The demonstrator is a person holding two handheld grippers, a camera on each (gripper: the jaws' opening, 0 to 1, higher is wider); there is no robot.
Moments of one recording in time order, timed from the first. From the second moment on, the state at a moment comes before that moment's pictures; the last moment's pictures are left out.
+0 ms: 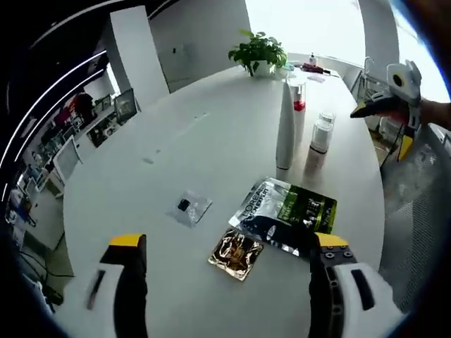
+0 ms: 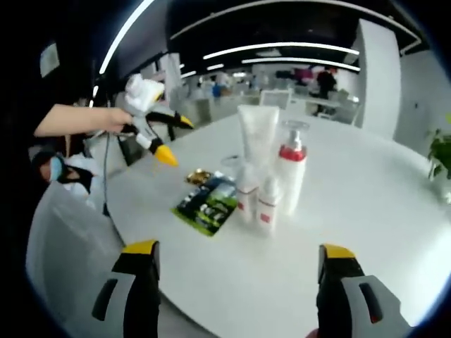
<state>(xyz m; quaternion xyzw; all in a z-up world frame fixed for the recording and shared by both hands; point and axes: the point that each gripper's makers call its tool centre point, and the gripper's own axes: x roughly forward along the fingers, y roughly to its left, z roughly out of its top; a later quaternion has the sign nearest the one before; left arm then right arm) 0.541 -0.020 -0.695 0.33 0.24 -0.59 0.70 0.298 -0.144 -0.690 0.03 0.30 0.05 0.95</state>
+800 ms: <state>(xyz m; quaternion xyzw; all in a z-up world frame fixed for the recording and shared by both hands) 0.590 -0.057 -0.731 0.40 0.25 -0.61 0.64 0.296 -0.151 -0.695 0.02 0.31 0.03 0.95</state>
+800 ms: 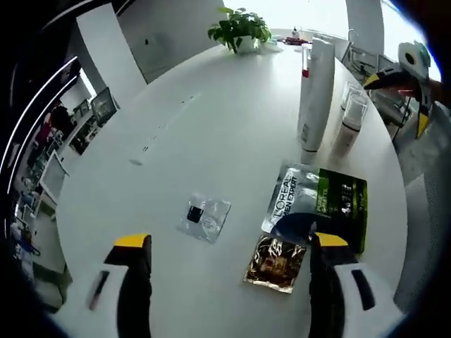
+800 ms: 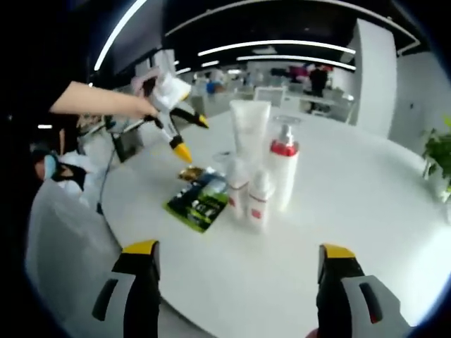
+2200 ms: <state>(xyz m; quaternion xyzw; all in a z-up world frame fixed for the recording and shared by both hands) 0.631 -0.100 -0.788 0.50 0.30 -0.66 0.48 0.292 -0.166 -0.698 0.07 0.31 -0.01 0.95</state>
